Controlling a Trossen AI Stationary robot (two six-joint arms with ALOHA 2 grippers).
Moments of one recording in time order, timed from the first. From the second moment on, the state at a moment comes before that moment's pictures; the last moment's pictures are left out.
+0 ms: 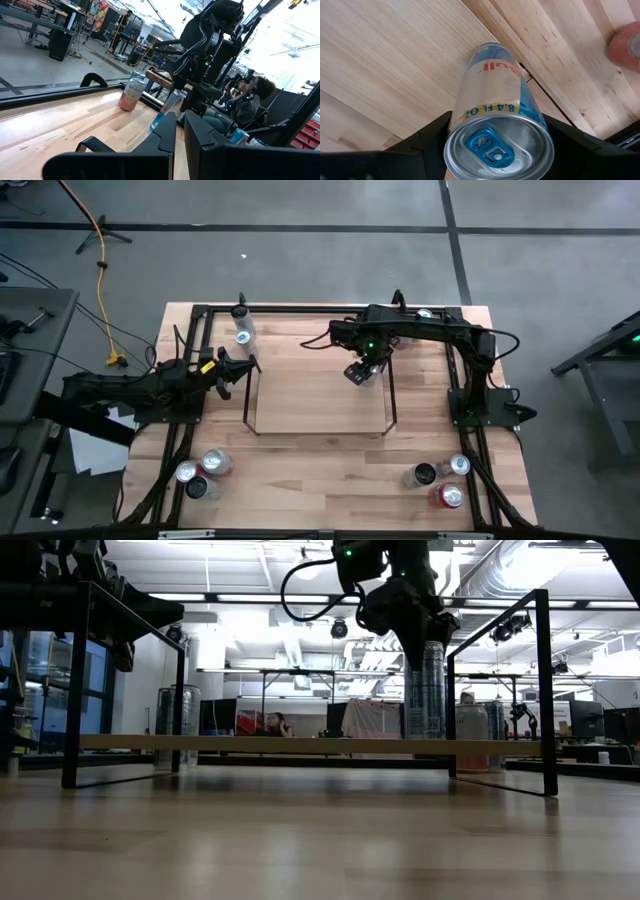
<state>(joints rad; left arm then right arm) 0.06 0.21 0.01 0.32 -0.27 -0.46 -0.23 1.91 1.79 -1.54 -0.04 0.52</state>
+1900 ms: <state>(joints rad) 0.06 0.21 0.01 0.32 -0.27 -0.46 -0.24 1.90 1.93 -1.57 0.07 0.49</state>
